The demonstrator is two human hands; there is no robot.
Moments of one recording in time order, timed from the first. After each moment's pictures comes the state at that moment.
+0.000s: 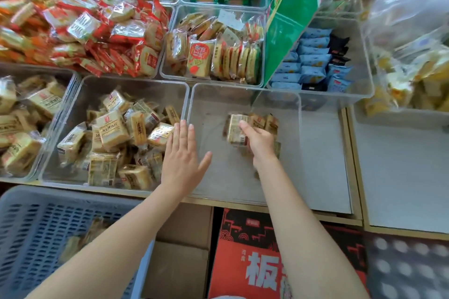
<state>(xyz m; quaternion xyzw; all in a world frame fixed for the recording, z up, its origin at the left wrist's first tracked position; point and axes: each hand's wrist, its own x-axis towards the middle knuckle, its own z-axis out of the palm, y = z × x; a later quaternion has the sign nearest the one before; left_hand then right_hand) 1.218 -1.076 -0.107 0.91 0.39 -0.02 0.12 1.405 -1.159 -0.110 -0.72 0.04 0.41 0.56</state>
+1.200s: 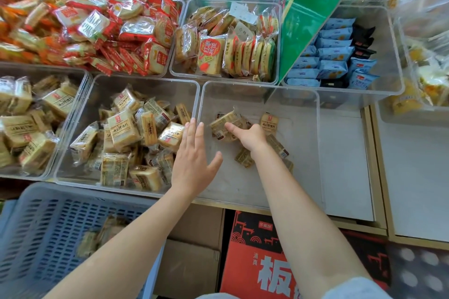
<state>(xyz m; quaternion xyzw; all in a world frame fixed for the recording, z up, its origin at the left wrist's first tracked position) 1.224 -1.074 -0.102 0.89 0.41 0.03 0.21 1.405 -1.112 -0.123 -0.81 -0.08 0.45 0.37</state>
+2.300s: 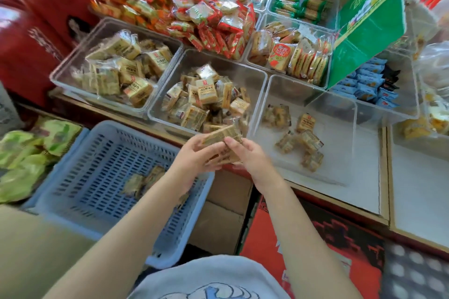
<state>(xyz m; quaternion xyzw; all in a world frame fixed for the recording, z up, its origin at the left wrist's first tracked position) 1.010 -1.103 -0.012 0.44 0.42 0.19 0.77 1.165 -1.177 -0.001 -0.67 -0.23 0.55 0.44</state>
